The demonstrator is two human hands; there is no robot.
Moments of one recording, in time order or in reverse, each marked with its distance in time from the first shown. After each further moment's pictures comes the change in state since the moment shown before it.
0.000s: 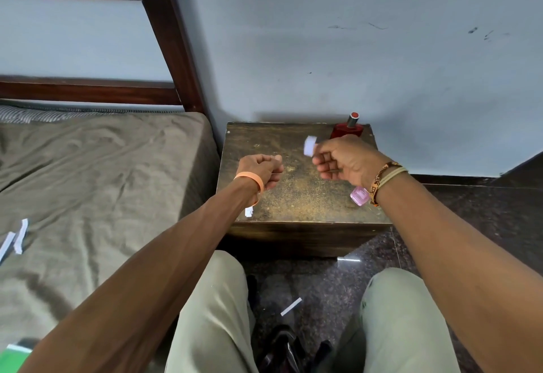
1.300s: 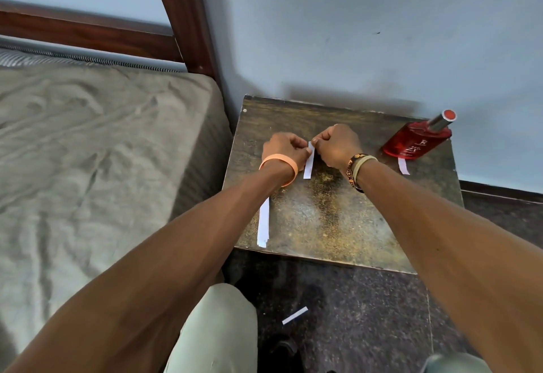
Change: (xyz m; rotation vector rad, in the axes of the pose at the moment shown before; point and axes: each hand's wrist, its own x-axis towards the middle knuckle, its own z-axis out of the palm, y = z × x) left_hand 0.165 -0.035 0.009 0.352 0.159 0.104; right_hand 0.224 0.047 0.048 -0.763 0.277 -0.141
